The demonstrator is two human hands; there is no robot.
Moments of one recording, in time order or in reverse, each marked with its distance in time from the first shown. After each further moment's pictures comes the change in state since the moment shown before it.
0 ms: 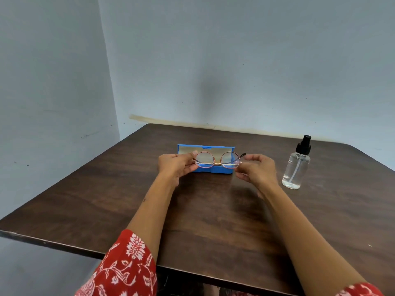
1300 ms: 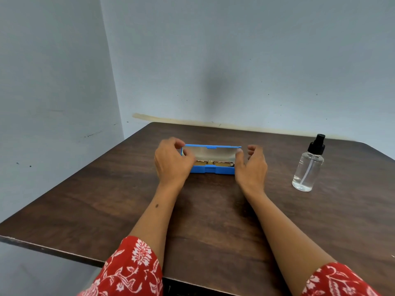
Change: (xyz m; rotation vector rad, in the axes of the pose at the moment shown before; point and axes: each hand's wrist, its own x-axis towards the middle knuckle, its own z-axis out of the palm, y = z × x) left_hand 0.004 -0.006 -0.008 0.794 0.389 0.837; right_hand 0.019 0.024 0.038 -0.485 0.235 -0.448
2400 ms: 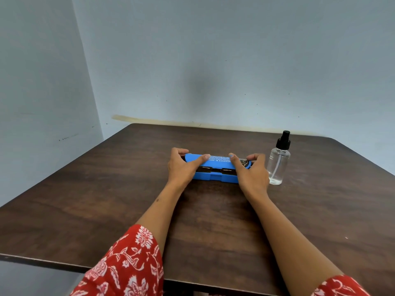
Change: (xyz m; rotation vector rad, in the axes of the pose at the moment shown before) left_hand -0.026 0.020 0.061 -0.439 -0.429 -0.345; right_hand 0.002 0.032 -0.057 0.019 -0.036 0.175
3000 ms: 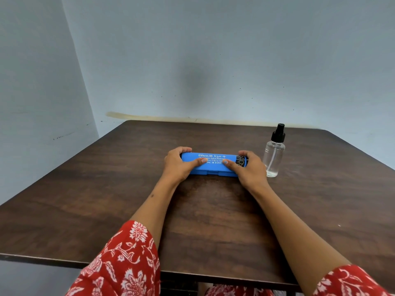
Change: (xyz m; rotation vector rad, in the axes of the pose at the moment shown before) left_hand 0.007 -0.009 -0.009 0.187 -0.112 0.091; right_hand 0.004 0.005 -0.011 -0.116 -0.173 -0.071
